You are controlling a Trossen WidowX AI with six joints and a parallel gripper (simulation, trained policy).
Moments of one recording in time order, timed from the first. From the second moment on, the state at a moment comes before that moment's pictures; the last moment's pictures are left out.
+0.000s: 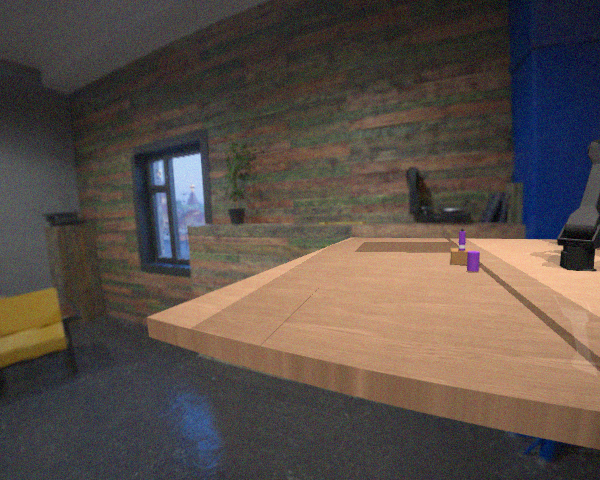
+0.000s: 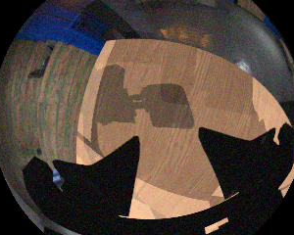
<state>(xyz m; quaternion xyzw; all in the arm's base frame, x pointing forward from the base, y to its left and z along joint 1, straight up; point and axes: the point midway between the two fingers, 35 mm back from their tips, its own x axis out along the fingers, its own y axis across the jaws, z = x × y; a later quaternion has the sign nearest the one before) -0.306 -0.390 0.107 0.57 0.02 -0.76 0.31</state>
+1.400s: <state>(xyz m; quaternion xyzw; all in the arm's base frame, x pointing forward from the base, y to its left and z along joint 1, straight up) -0.183 -0.414 0.107 0.57 0.10 -0.74 0.35</state>
